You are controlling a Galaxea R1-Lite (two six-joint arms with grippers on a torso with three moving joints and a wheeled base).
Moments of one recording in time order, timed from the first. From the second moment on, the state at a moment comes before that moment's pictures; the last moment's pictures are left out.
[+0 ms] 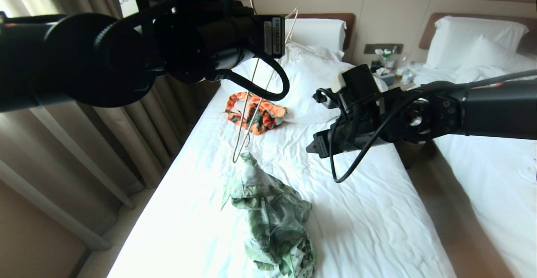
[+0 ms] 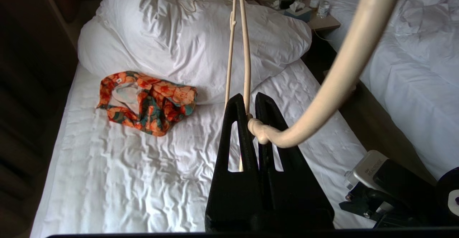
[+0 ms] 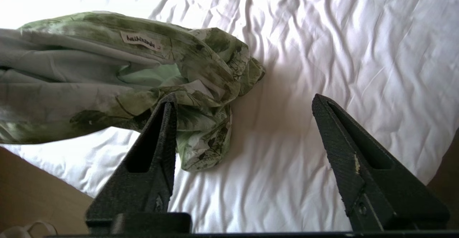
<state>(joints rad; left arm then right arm) -0.77 1.81 -1.72 -0.15 0.45 0.10 0.59 2.05 -1.76 0.36 -0.16 0.11</state>
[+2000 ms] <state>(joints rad) -0.84 1.78 -1.81 -0.03 0.45 0.10 0.84 2.12 -1.63 -0.13 -0.08 -0.11</state>
